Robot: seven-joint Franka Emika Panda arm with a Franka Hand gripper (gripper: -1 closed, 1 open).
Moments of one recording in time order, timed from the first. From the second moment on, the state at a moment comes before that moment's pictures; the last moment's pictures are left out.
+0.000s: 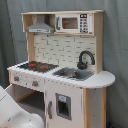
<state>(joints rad) -1.08 -0.66 2.62 -1.75 -1.36 1.76 1.05</state>
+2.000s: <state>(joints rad) -1.07 -0.69 2.62 -1.91 -1.36 1.84 1.55</state>
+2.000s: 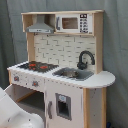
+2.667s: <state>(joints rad) -1.07 -0.68 2.60 -2.03 -1.36 1.82 1.71</state>
